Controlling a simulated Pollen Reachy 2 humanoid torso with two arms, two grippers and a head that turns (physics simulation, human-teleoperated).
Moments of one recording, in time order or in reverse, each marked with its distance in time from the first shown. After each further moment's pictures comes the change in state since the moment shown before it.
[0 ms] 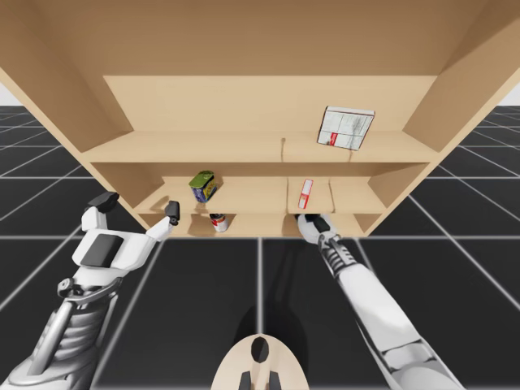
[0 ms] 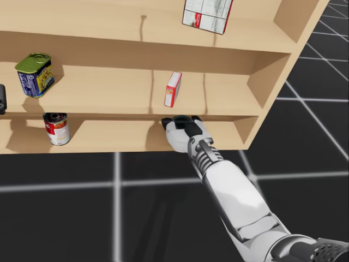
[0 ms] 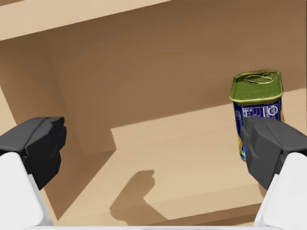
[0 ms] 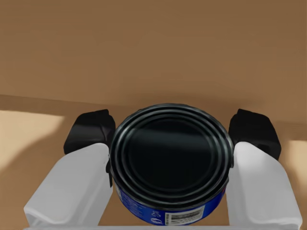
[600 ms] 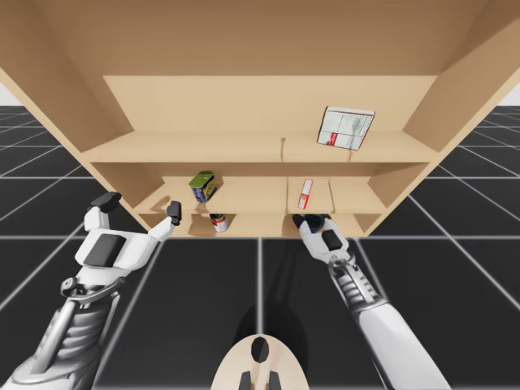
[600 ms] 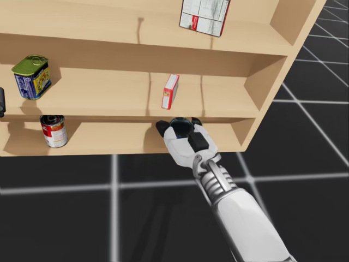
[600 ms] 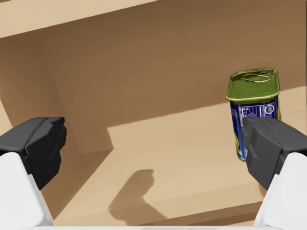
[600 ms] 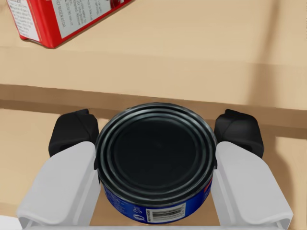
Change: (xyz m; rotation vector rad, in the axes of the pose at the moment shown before) left arm -0.001 -0.003 -0.001 -0.003 0.004 -0.002; right arm 0.012 0.014 0.069 0.035 -0.151 -0.003
